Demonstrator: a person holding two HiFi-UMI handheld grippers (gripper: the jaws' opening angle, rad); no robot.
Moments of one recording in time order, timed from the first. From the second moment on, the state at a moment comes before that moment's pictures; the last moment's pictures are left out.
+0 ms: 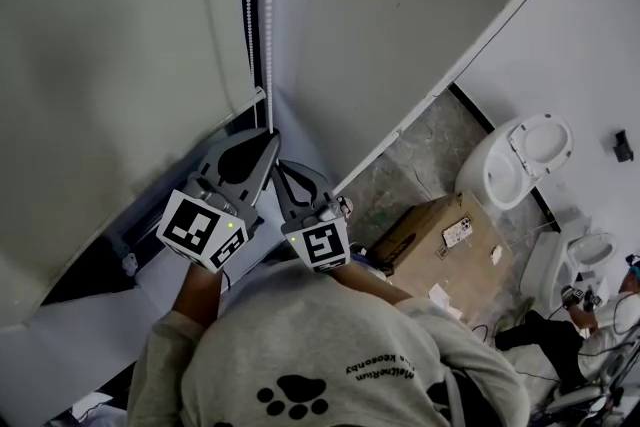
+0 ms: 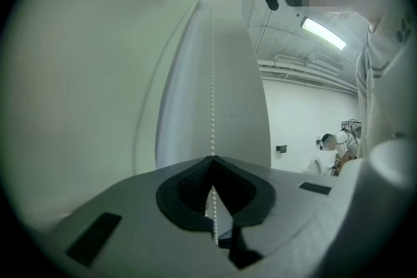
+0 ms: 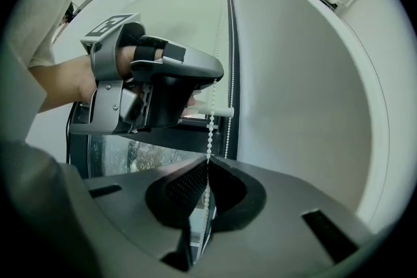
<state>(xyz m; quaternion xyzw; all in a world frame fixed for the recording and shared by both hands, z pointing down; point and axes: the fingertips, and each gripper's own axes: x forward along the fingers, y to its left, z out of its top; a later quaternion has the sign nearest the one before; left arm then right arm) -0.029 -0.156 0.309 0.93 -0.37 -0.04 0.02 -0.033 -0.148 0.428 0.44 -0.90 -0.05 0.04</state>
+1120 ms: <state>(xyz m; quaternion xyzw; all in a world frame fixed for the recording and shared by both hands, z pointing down) -0.028 -0.159 0.379 0.92 -0.39 -0.01 0.05 -0.036 -0.152 0.496 0.43 -0.90 0.01 0.12</state>
